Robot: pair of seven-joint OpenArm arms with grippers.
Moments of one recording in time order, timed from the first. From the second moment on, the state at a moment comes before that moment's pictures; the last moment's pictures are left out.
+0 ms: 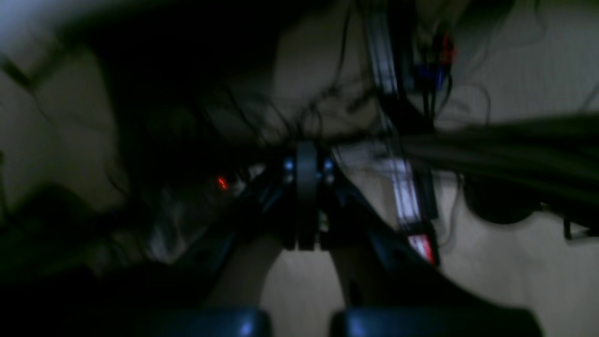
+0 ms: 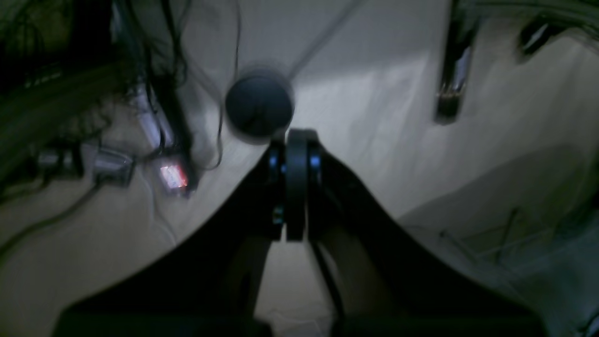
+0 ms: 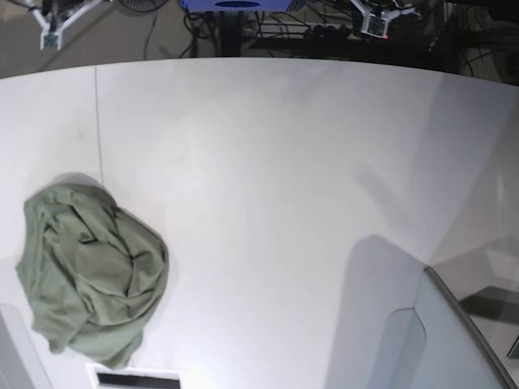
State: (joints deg) left arm 46.3 -13.3 0.5 80.5 -0.1 -1.3 -5.3; right arm -43.6 2.7 17.6 90.8 -2.8 -0.2 -30.2
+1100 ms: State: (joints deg) left arm -5.7 -5.8 23.5 76.5 -10.5 -1.4 20.7; right arm 23.6 13.3 40.8 44.8 -4.1 29.2 -38.5
